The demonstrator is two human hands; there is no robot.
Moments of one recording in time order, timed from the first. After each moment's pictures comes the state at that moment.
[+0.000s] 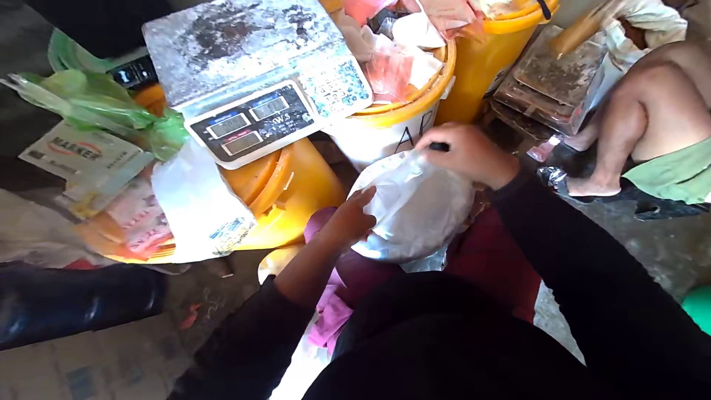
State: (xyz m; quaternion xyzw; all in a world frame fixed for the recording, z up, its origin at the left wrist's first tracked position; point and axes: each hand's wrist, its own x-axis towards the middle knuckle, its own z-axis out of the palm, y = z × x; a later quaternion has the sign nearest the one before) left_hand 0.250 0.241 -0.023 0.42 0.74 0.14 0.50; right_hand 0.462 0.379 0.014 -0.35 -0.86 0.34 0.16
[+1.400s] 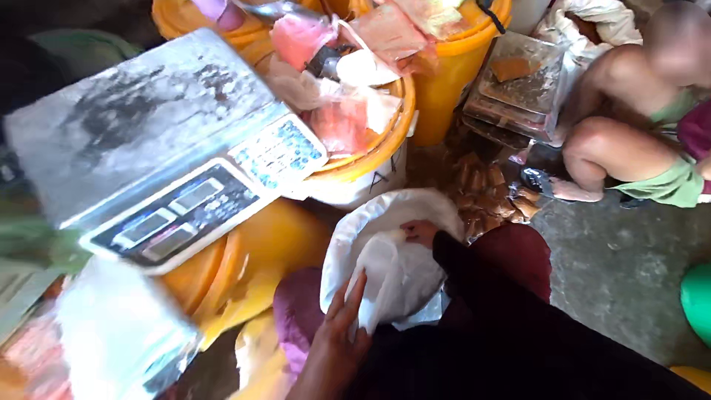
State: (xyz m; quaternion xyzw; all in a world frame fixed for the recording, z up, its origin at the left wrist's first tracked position) left_hand 0.261 0.191 -0.054 0.63 0.64 0.31 0.32; right_hand 0.444 0.408 -0.263 -0.53 -0.36 0.76 0.09
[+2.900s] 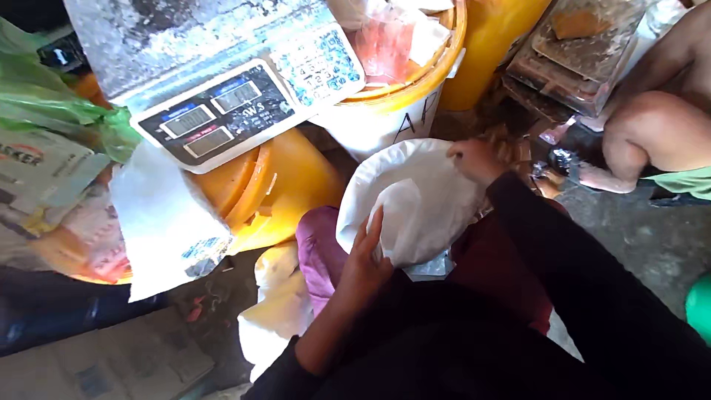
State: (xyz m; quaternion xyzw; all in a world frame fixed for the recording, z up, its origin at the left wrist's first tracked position) left_hand 0.274 0.180 -0.082 0.53 0.66 0.35 0.39; right_hand 0.477 0.428 -0.105 -0.54 -0.77 0.34 0.01
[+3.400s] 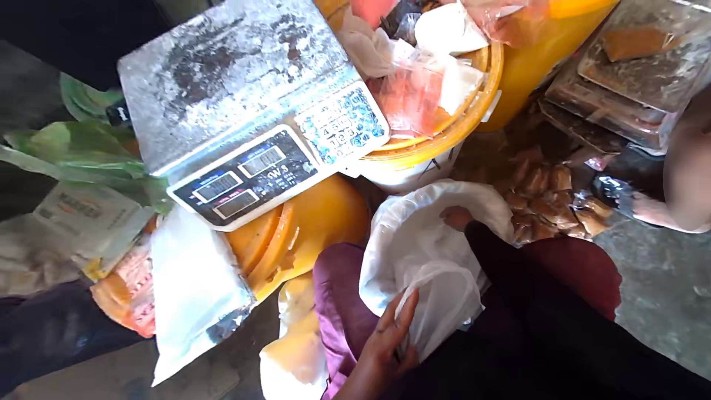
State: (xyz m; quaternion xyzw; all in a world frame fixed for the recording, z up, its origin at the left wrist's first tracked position) left_hand 0.269 0.174 -0.082 0.58 0.55 0.43 0.41; right_hand 0.414 0.452 -0.296 -0.48 -0.67 0.53 -0.17
